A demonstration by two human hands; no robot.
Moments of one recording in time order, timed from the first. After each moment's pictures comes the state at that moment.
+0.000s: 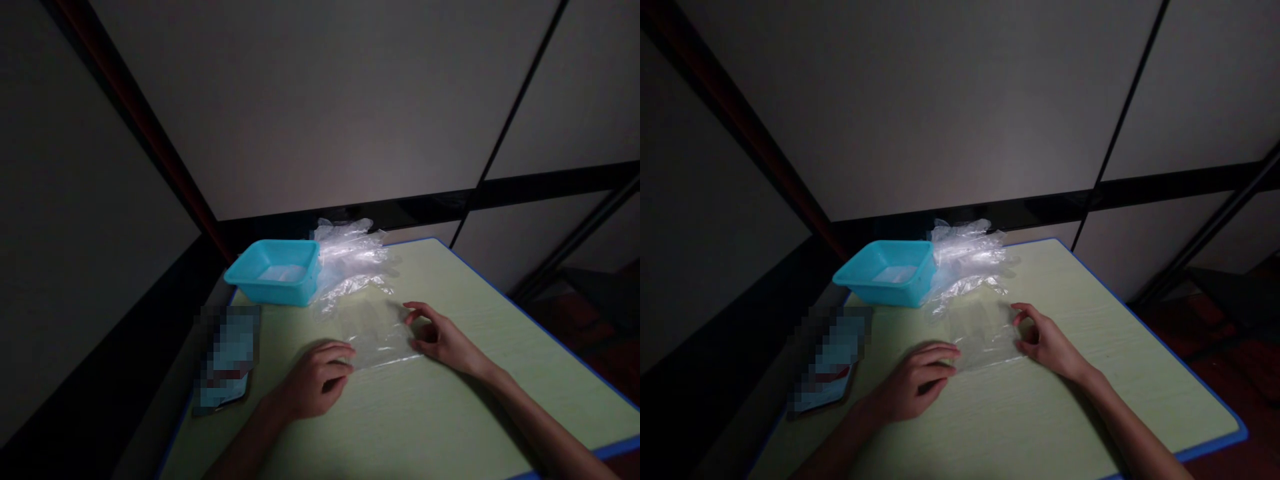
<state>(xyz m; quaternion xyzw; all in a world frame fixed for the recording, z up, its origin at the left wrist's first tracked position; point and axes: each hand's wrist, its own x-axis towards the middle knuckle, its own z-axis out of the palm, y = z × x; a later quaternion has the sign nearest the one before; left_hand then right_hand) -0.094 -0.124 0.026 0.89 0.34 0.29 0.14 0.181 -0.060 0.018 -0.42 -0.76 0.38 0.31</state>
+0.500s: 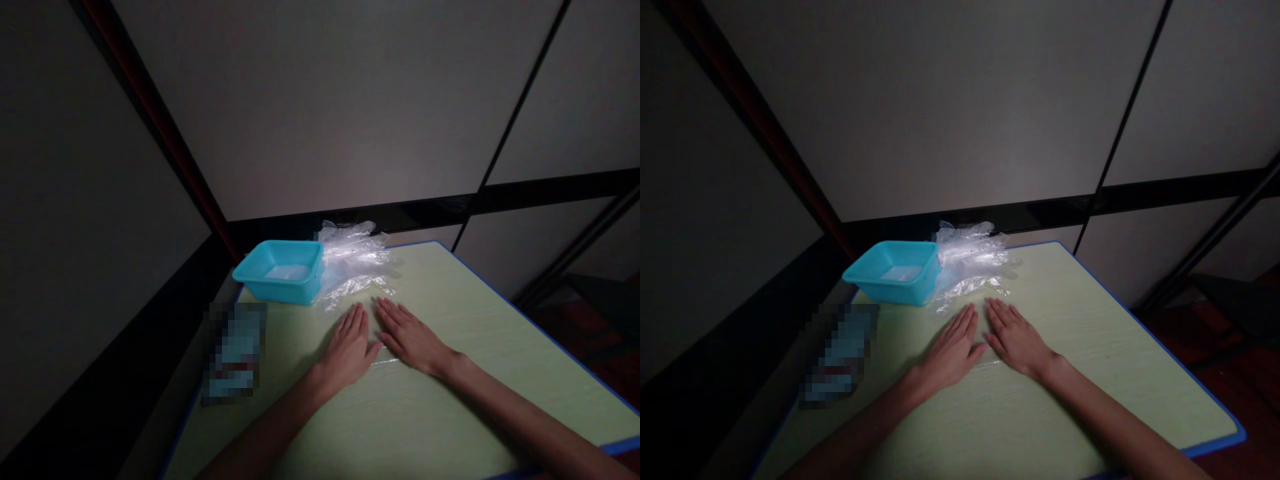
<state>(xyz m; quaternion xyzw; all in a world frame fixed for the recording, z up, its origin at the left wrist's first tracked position) -0.034 -0.092 0.022 0.83 0.54 0.12 0.04 0.137 -0.052 0.011 -0.36 -0.92 0.04 0.15</state>
